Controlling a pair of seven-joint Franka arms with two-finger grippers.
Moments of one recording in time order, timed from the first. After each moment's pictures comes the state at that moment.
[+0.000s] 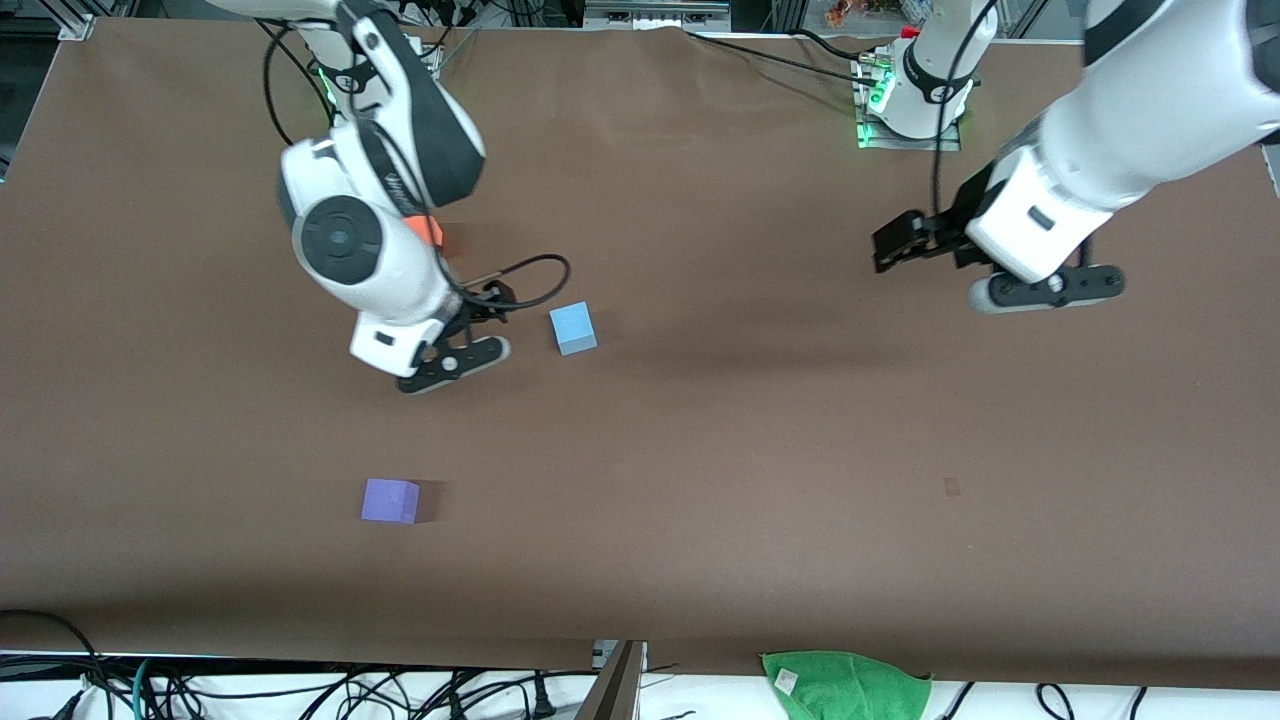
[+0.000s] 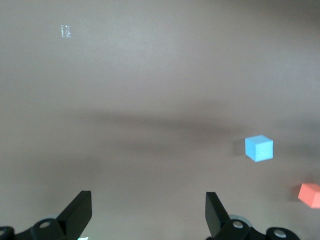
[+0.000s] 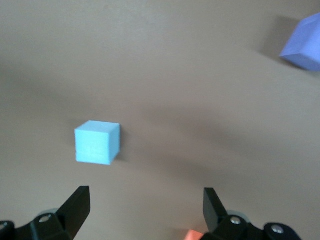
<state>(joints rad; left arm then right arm) 0.25 0.24 -0.62 -1.33 -0.06 1.47 -0.51 0.45 0.44 0.05 -1.54 0.06 1.87 0.12</state>
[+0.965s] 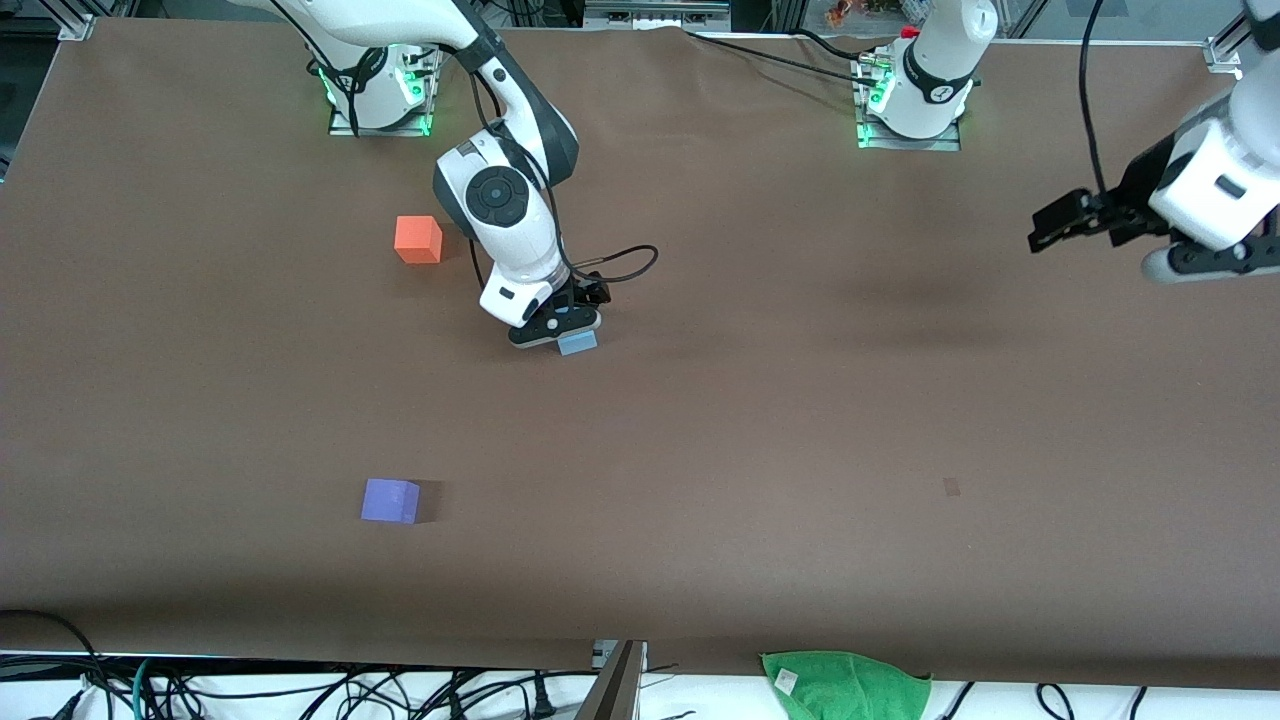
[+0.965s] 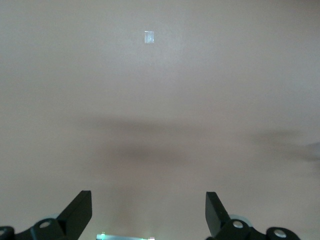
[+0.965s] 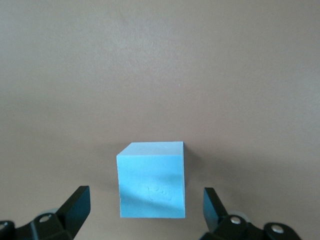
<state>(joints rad) 0.00 0.01 -0.06 -1.65 -0.07 1.56 -0.20 0.63 0.46 0.05 -1.97 0.06 2.51 0.38</state>
